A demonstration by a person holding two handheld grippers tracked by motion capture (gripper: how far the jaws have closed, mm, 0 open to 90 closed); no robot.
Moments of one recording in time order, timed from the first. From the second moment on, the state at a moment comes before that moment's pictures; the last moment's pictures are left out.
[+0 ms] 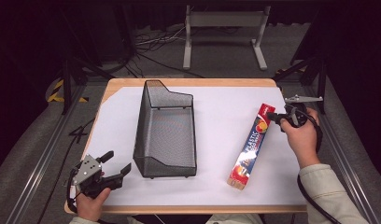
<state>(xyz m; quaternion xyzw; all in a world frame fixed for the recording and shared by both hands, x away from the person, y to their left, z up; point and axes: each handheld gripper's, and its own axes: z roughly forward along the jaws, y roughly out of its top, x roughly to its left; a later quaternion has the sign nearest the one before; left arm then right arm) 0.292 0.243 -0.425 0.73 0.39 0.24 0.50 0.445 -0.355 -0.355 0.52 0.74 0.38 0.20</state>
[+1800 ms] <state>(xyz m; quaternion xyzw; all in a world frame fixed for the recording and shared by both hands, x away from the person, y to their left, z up) 0.294 0.244 -0.426 0.73 0.39 0.24 0.50 0.508 -0.251 -0.407 0.41 0.85 0.30 0.15</state>
